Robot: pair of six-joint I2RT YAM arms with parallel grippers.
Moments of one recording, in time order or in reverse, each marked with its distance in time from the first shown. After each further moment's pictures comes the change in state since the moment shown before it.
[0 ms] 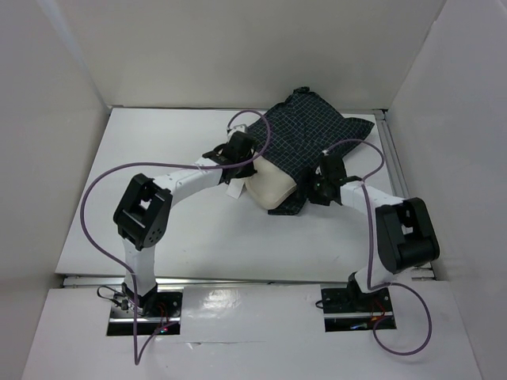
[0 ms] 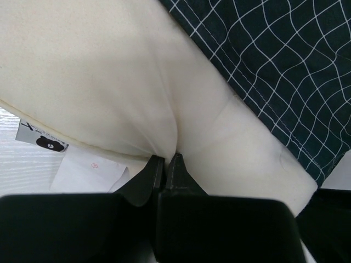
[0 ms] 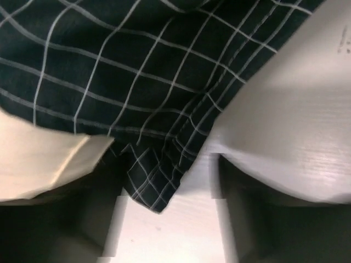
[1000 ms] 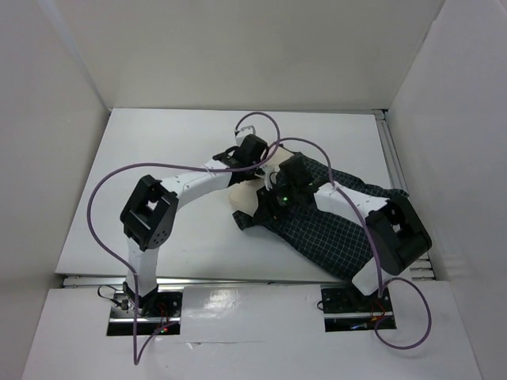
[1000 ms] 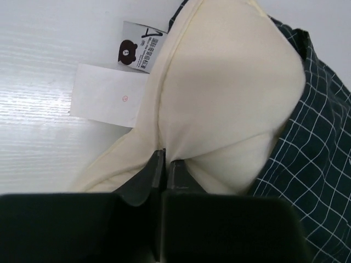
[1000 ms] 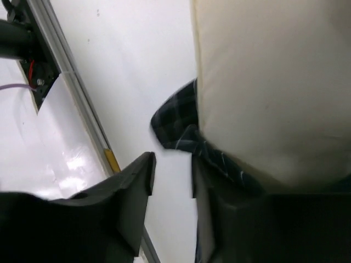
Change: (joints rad) left arm -0.080 0.037 0.070 -0.044 -0.092 -0.090; right arm 0.332 0.044 0.103 -0.031 -0.547 -0.418
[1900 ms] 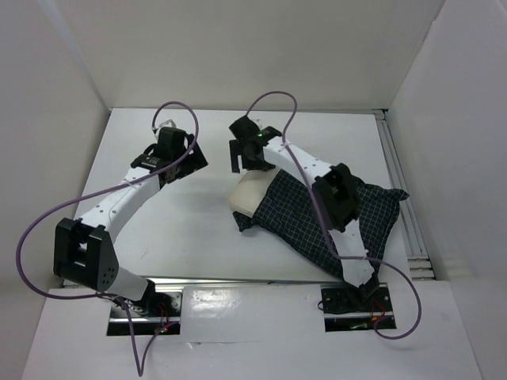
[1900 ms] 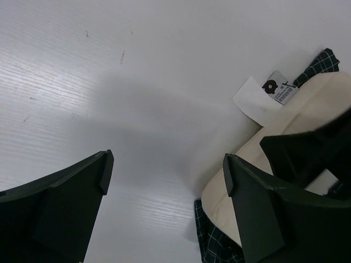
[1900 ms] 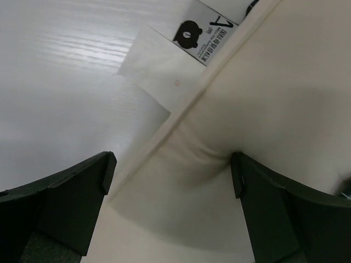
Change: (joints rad) left arm 0.396 -0.521 -0.355 -0.157 0.081 0.079; right arm 0.097 0.562 0.990 -0.547 0.910 0.393
